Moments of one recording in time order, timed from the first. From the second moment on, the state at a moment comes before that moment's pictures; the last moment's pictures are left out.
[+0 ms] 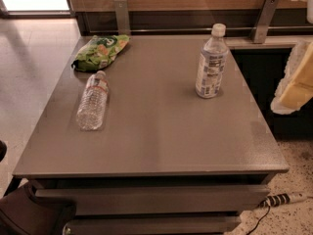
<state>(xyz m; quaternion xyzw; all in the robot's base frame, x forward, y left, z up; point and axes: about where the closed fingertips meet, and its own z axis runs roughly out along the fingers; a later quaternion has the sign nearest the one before) 0.421 -0.189 1.051 -0.60 0.75 -0.10 0.24</state>
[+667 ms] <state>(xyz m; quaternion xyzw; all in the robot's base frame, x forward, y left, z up) 0.432 -0.198 1.046 -0.59 0.76 -0.10 0.27</state>
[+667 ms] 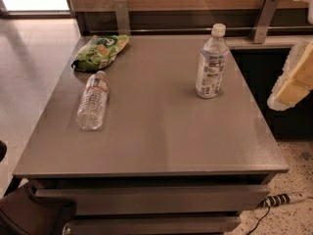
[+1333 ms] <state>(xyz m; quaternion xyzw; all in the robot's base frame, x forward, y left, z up) 0.498 -0.257 0.988 -0.47 0.78 0.00 0.42</state>
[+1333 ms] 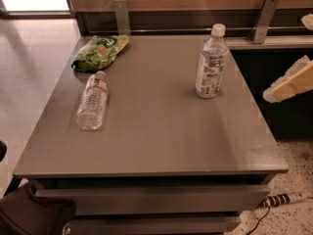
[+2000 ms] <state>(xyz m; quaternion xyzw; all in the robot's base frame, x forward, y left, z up) 0.583 -0.248 0.992 -0.36 0.72 0.09 0.58</state>
